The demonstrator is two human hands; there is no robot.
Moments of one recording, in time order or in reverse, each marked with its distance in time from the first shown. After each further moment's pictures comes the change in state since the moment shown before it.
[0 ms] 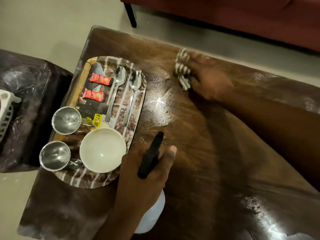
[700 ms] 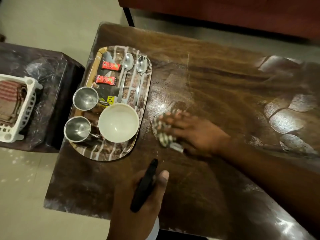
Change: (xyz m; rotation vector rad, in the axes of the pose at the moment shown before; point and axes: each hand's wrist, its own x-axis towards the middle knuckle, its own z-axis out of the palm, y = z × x) left_hand -0.119 -0.044 -0.045 0.046 0.009 -0.143; right_hand -0.175 -0.100 0.078 -0.030 -0.087 -0.598
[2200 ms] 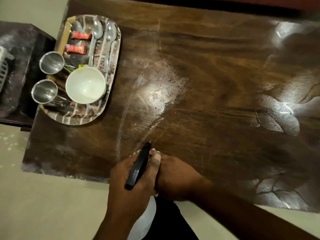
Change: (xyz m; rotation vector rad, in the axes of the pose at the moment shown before) left_hand -0.075 -0.023 0.067 -0.055 -0.053 -0.055; right_hand -0.101 -0.170 0.075 0.142 0.039 0.047
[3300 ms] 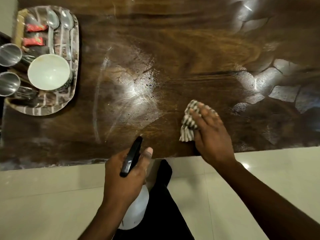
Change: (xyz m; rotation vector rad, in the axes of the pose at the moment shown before) left_hand -0.047 -0.038 0.013 0.192 -0.128 0.035; right_hand -0.151 0.004 -0.001 -0.013 0.357 1.040
